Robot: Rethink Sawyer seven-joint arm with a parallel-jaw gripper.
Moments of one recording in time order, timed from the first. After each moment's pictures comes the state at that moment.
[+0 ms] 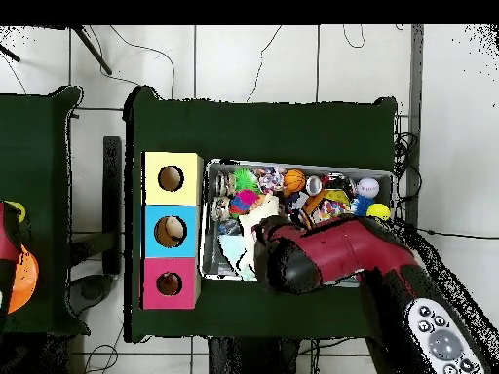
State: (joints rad) arm -0.79 -0.92 0.68 1.94 -0.74 0.52 1.64
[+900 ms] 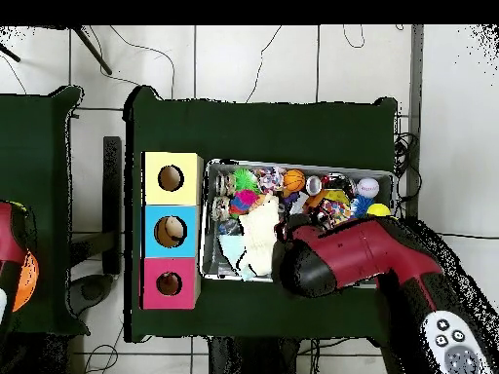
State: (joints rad) arm -0.78 -0.94 0.66 1.91 -0.88 0.56 1.64
